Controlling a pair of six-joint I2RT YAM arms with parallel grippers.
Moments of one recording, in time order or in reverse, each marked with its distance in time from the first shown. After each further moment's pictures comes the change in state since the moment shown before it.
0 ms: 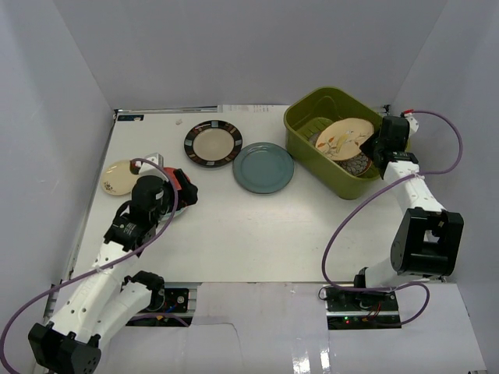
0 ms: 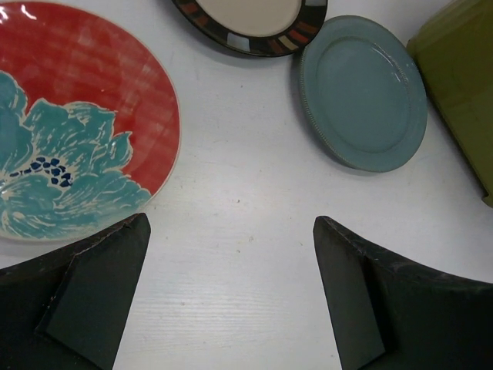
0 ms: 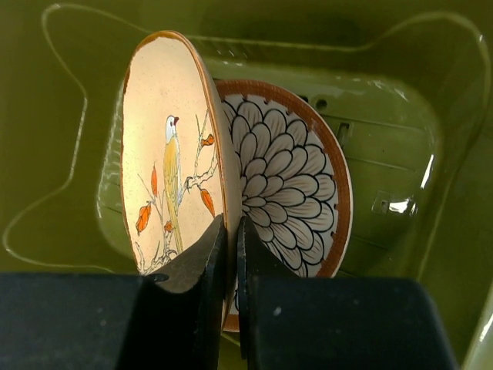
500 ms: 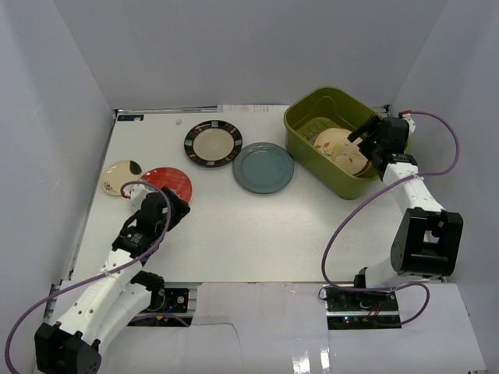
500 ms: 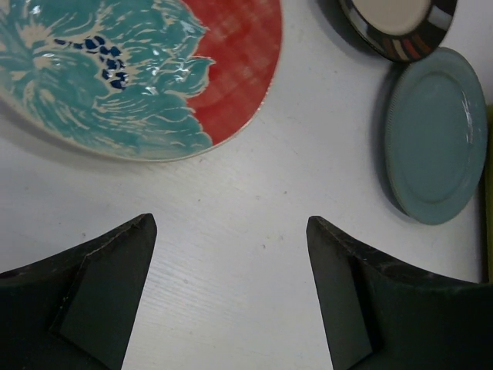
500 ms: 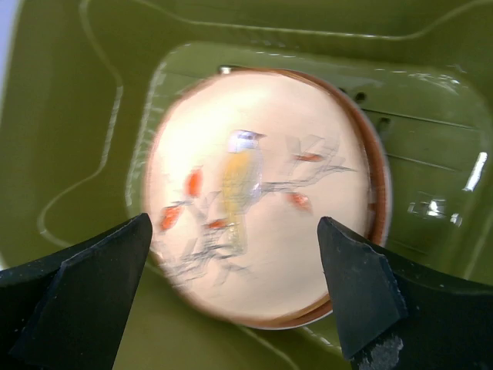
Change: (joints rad) left arm 0.007 -0.035 -0.182 -0.048 -0.151 -0.384; right arm -0.002 0.008 -0.034 0.051 -0.065 0.033
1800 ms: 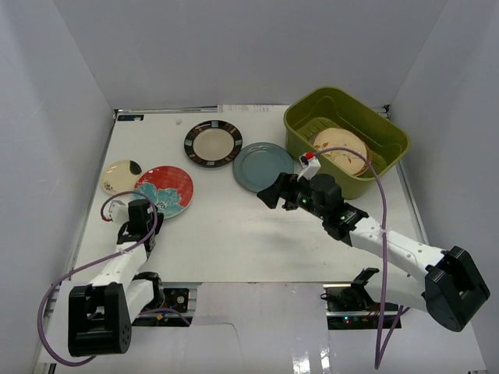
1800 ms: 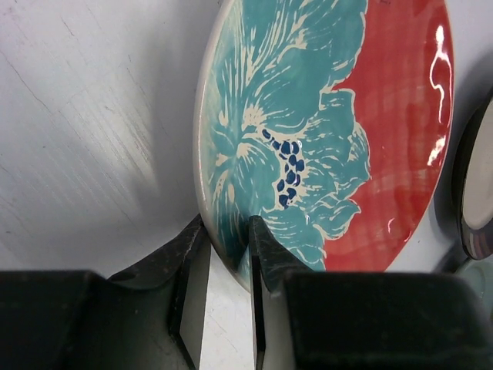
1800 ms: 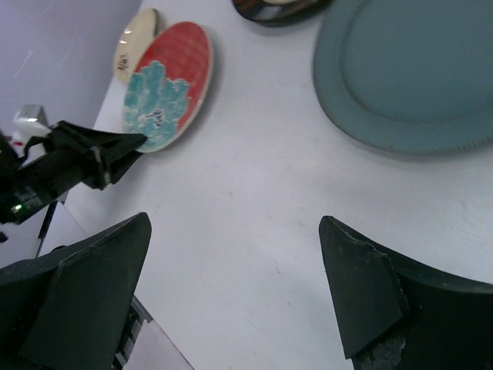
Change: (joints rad) left arm 0.423 0.256 -0.282 0.468 0.074 -0.177; right arm 0.790 -0.370 -0.438 0.328 -0.157 -0.008
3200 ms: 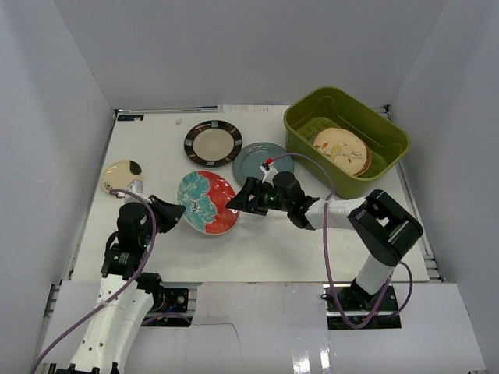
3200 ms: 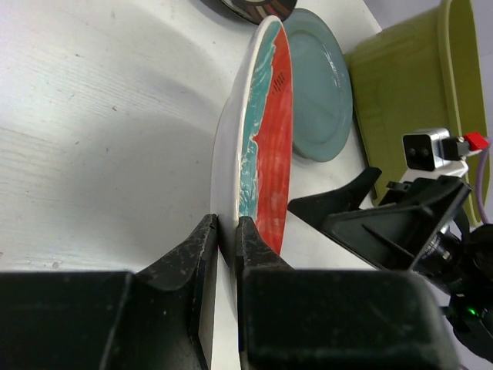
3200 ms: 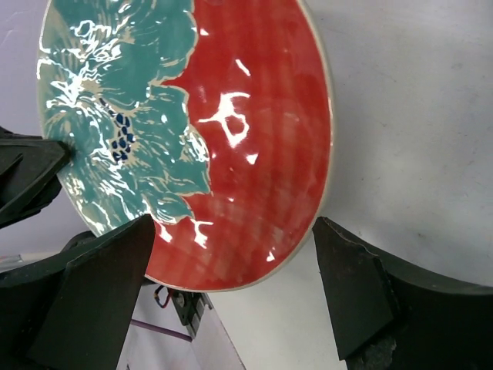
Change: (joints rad) left arm -0.179 -0.529 0.172 -0.363 0.415 0.266; right arm 0.073 0.565 0.101 0.376 -0.265 0.291
